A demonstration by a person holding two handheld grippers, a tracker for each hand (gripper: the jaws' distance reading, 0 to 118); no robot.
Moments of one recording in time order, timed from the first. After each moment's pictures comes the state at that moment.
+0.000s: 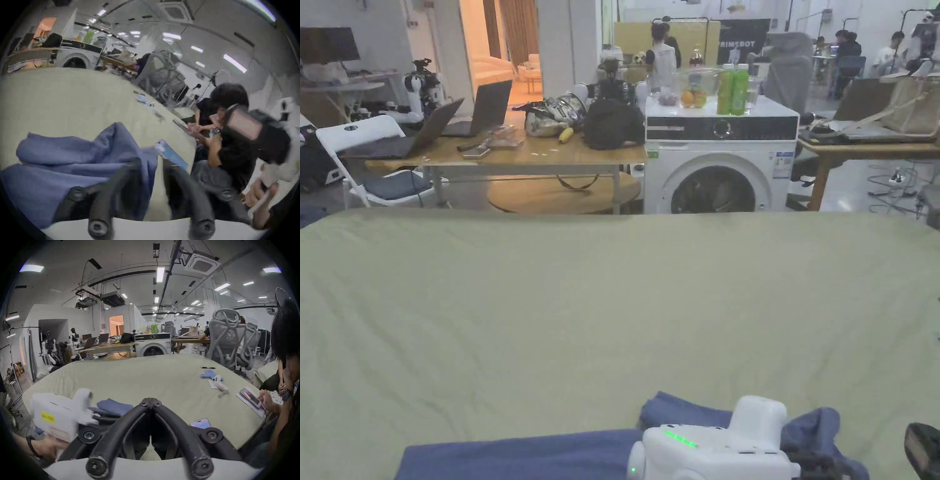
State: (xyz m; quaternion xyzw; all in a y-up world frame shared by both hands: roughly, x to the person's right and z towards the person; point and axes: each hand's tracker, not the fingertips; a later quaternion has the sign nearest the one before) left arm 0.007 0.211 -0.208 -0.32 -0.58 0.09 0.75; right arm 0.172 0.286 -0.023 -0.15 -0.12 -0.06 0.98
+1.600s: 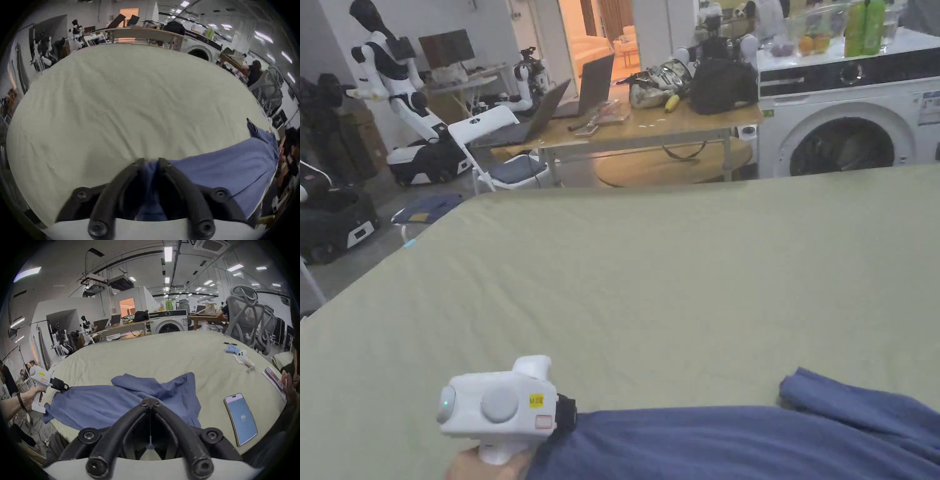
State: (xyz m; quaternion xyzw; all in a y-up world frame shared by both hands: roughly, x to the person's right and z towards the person) left arm -0.328 0.177 -0.344 -0.47 -0.12 0.00 0.88; right arm 0.149 0.227 -0.063 -0.24 -0.05 -0.10 0.96
